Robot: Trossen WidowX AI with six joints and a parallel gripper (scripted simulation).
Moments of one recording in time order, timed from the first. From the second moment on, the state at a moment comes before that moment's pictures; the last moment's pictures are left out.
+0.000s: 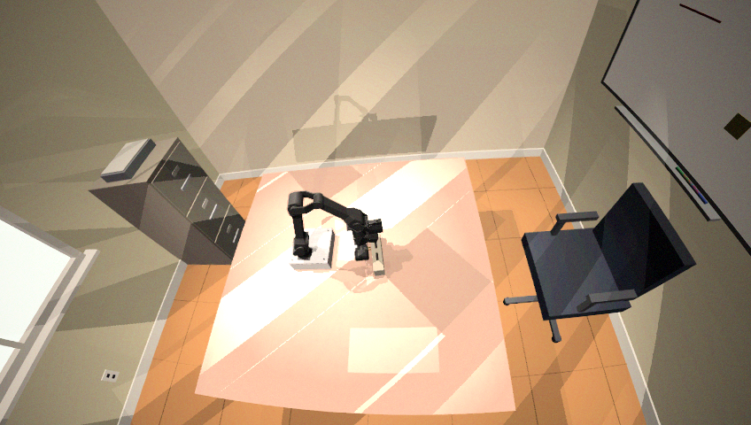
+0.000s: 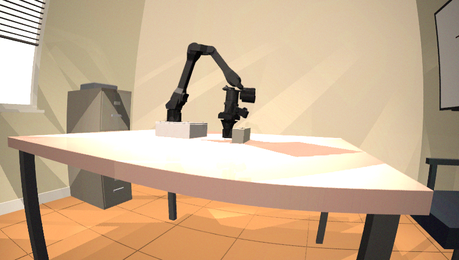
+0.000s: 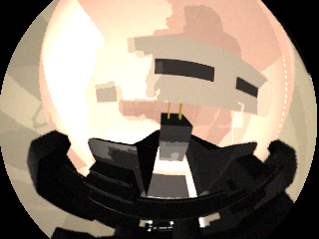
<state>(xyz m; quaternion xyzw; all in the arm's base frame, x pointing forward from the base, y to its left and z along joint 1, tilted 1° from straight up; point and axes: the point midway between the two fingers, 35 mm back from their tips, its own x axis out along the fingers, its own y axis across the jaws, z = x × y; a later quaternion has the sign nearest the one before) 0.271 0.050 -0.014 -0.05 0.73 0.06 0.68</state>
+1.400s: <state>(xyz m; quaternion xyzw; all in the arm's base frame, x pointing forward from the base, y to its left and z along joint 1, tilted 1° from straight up) 0.276 0.051 -0.014 -0.05 0.73 0.06 0.68</state>
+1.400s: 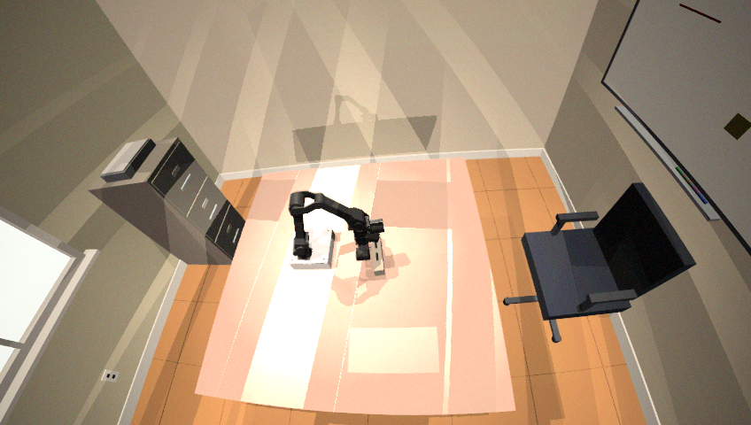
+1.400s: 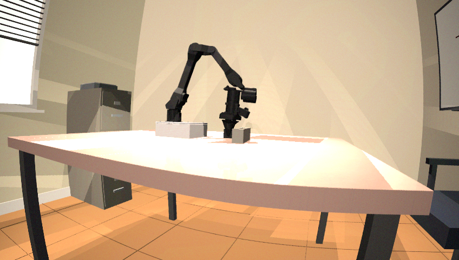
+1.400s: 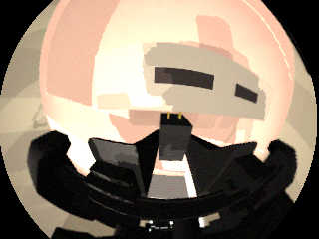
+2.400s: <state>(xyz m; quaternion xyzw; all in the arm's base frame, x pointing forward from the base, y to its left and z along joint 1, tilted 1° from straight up) 0.283 0.052 -0.014 -0.05 0.73 0.06 0.68</state>
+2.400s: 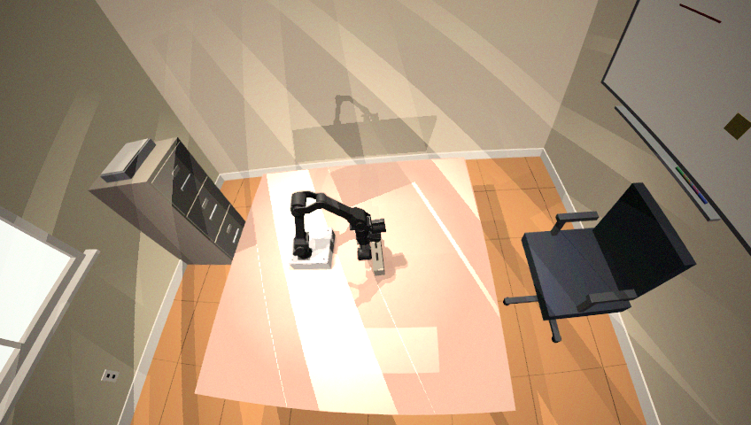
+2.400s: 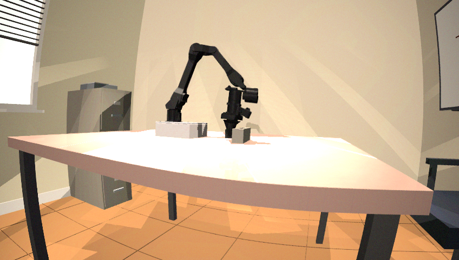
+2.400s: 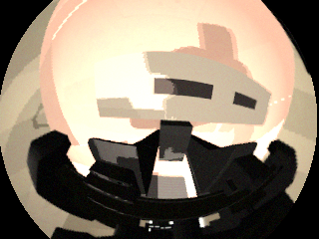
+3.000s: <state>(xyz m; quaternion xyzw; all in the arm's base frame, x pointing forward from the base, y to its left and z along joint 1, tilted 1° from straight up) 0.284 0.052 -0.014 -0.05 0.73 0.06 0.68</state>
